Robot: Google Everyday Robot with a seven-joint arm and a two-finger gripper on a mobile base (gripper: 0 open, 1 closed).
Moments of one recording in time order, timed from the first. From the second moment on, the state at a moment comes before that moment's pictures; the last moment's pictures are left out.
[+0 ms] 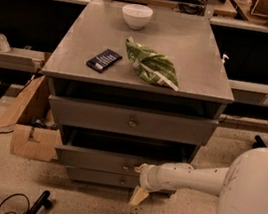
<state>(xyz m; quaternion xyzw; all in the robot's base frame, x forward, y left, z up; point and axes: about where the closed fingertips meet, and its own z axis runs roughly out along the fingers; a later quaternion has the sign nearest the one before) 0.569 -0.068 0.377 -0.66 0.70 0.05 0.28</state>
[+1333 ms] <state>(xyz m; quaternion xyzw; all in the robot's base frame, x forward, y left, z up) 0.613 -0.092 0.380 -0.67 0.69 0.03 0.27</state>
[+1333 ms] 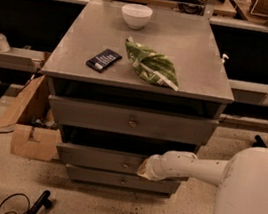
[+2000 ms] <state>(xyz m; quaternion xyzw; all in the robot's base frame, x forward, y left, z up) 0.613 -0.092 0.378 -0.67 0.69 0.03 0.27</state>
